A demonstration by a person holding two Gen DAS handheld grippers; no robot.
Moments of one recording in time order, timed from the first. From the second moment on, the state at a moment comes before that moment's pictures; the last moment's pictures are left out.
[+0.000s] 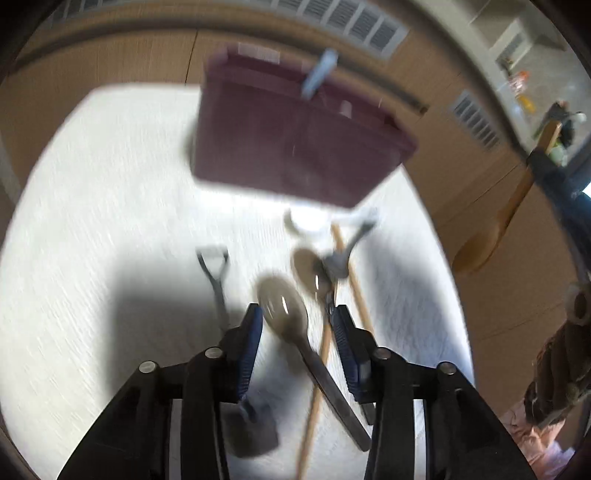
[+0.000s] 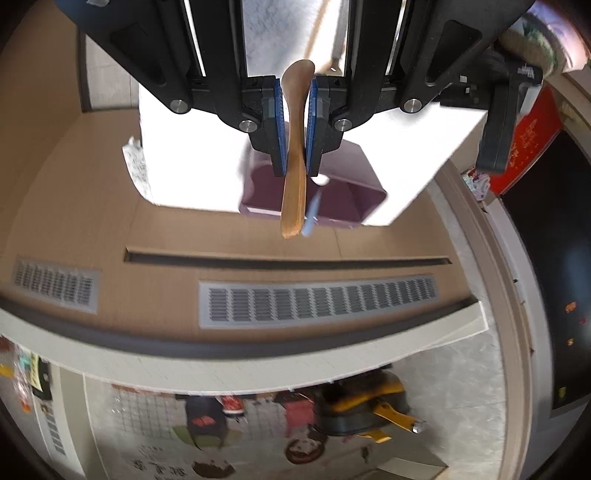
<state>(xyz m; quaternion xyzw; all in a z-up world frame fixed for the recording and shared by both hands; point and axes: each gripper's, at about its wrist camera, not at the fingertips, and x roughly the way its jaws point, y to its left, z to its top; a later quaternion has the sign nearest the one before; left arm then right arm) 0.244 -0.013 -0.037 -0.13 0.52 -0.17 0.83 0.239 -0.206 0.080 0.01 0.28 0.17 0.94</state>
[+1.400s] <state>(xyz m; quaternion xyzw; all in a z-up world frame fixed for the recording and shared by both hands) 0.263 0.021 0.206 -0.04 0.10 -0.14 0.98 0.254 -0.189 0.184 -0.01 0.16 0.16 0.97</state>
